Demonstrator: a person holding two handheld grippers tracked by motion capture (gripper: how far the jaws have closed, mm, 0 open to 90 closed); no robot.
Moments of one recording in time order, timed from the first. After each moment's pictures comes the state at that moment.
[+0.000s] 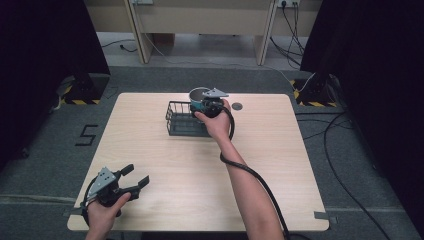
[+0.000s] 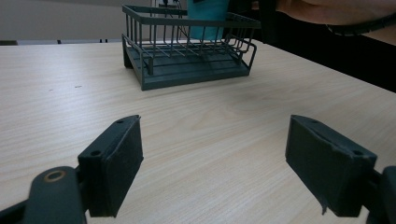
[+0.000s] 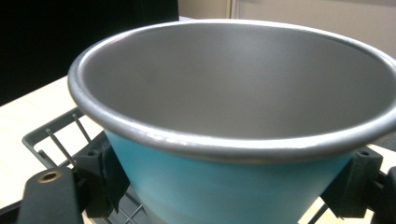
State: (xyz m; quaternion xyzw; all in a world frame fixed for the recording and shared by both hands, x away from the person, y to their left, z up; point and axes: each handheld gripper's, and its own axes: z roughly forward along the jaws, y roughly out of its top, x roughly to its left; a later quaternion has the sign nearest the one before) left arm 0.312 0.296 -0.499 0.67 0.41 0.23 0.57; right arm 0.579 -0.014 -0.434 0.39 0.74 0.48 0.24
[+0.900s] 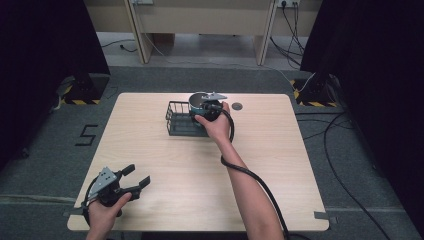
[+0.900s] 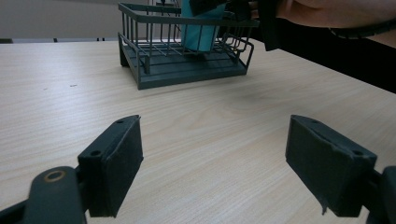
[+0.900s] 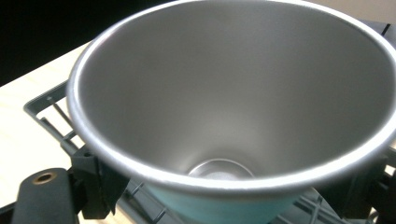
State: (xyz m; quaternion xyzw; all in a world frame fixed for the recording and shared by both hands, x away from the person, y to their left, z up) left arm 0.312 0.295 -0.500 0.67 0.41 0.22 0.58; right arm 0.574 -0.014 -0.444 0.41 0.76 0.45 0.21
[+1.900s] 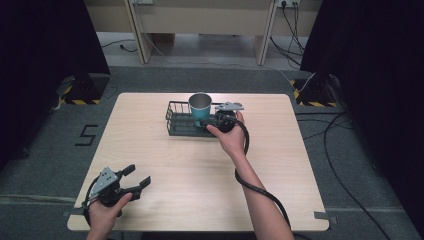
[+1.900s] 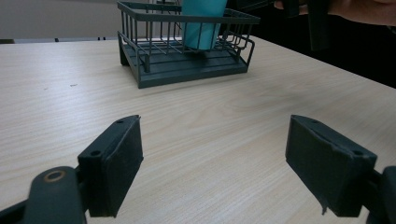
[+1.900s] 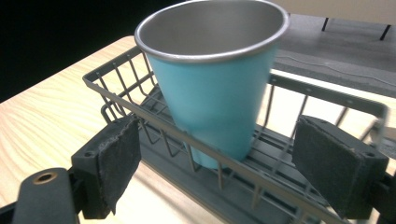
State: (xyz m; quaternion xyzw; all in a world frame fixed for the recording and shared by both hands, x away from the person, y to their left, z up) left arm 0.312 0.293 -0.500 0.68 0.41 0.23 0.57; right arm 0.520 -0.057 -0.432 0.41 0.75 0.48 0.20
